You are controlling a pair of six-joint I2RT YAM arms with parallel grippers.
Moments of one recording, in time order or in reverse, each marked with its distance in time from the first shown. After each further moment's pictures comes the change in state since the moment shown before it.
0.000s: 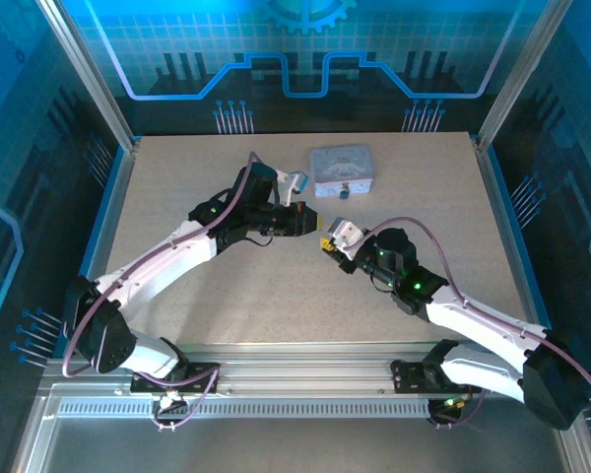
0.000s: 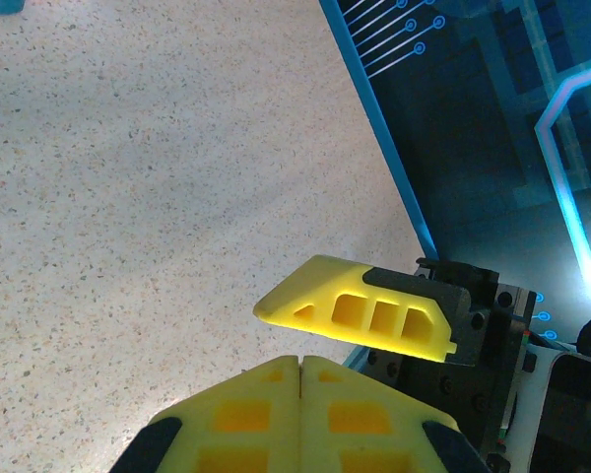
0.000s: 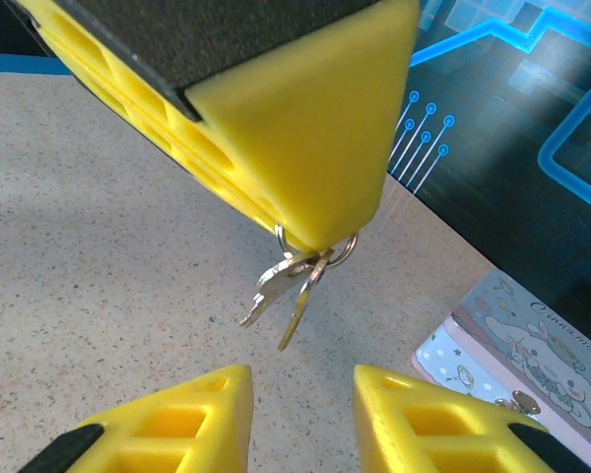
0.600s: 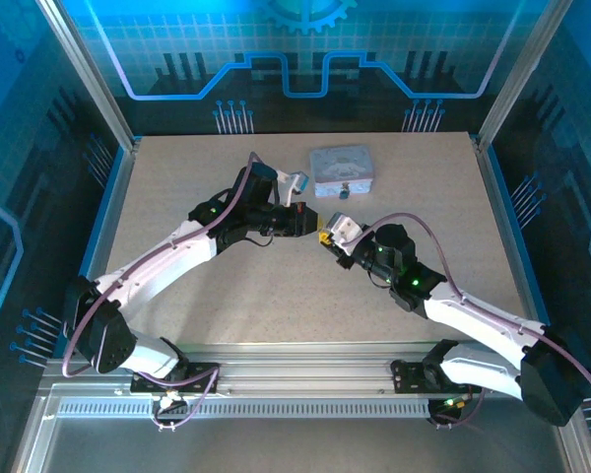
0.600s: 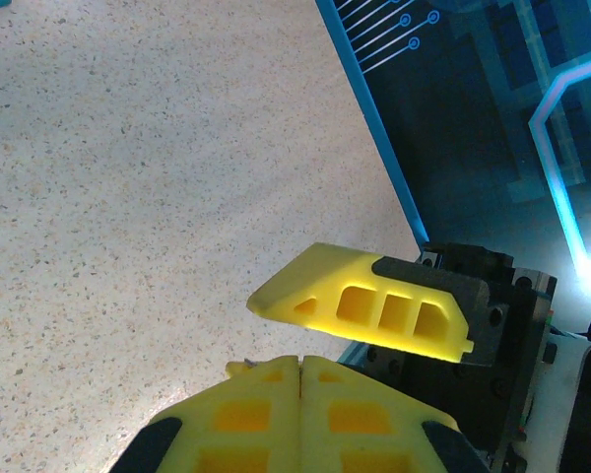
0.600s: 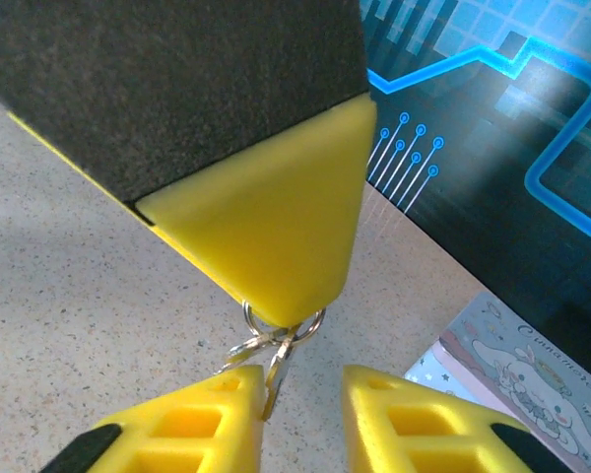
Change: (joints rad) left arm 0.000 0.000 0.000 0.000 0.014 0.000; right arm 0.000 0.024 0.034 0.022 0.003 -0.011
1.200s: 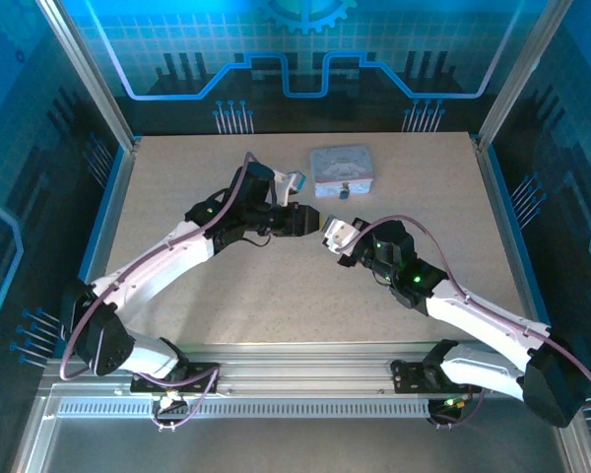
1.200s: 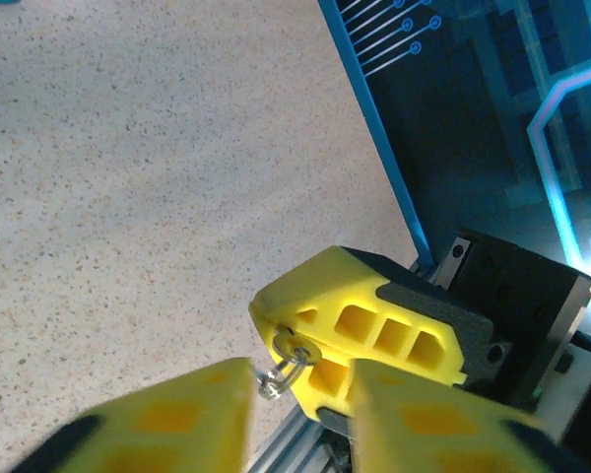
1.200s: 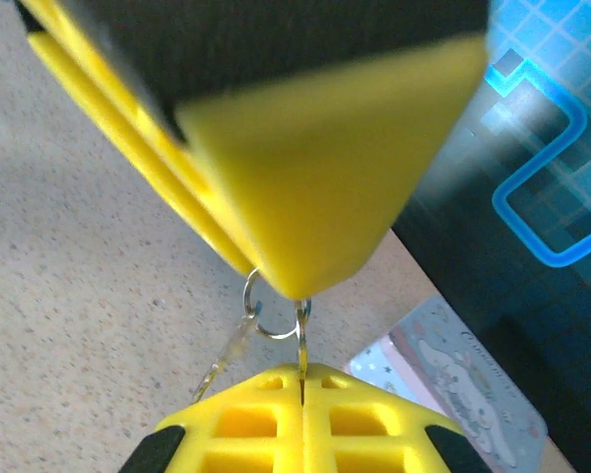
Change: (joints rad) left arm 0.010 -0.021 -0.001 -0.024 -0.001 -0.021; right arm 0.009 -0.010 0.057 -0.124 0.057 -0.222
